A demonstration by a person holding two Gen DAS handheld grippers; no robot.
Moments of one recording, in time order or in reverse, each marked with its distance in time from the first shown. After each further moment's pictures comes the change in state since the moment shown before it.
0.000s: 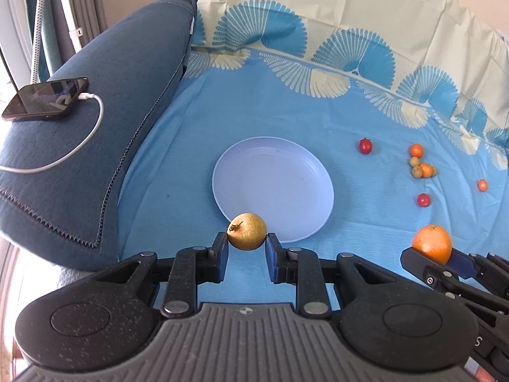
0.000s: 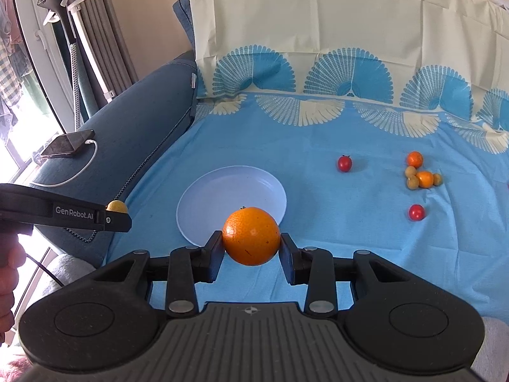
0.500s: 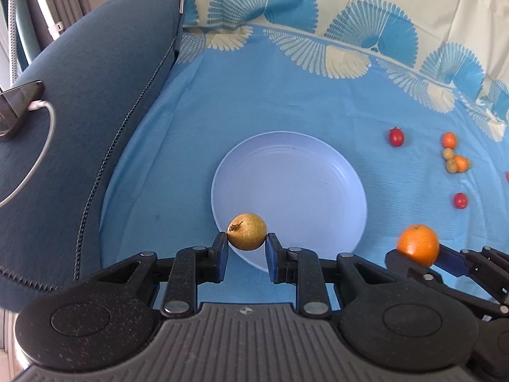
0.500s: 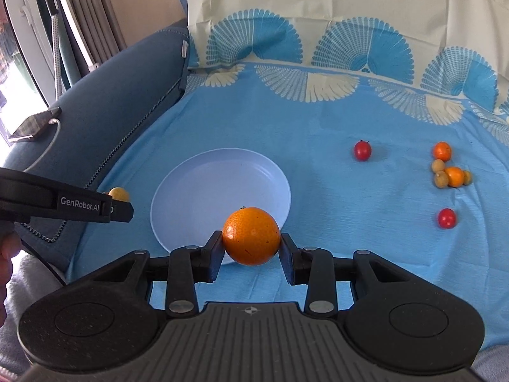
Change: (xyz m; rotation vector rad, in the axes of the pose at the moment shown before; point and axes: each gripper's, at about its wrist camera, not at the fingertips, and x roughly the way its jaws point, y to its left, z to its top) left arm 0.091 -0.001 0.038 0.048 0.071 0.048; right arm 0.103 -0.002 0.017 -0.028 0.105 -0.005
